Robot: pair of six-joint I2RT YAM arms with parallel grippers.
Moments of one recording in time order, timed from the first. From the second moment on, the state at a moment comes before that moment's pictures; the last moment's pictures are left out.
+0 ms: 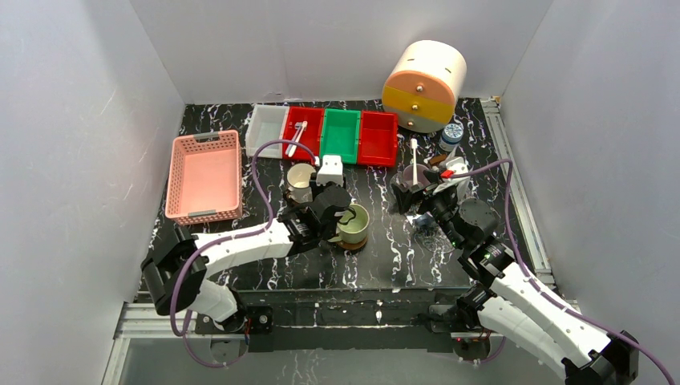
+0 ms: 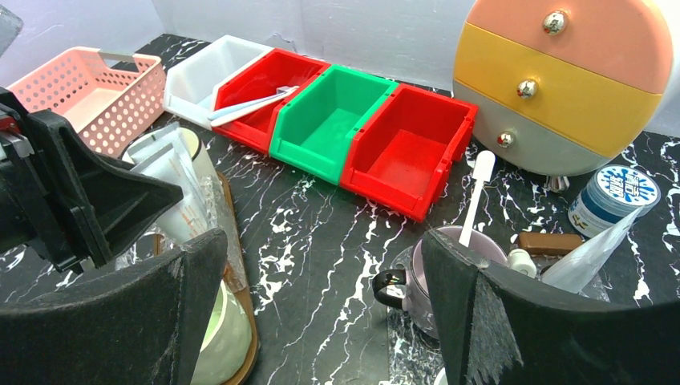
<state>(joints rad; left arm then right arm) -1.01 1.43 0.87 0.14 -0.88 -0.35 0.68 0.67 0.51 0.20 0.18 0.07</state>
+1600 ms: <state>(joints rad) -0.46 1.97 1.72 -0.44 -0.46 -0.19 0.68 0.77 0.62 0.11 0.19 0.07</state>
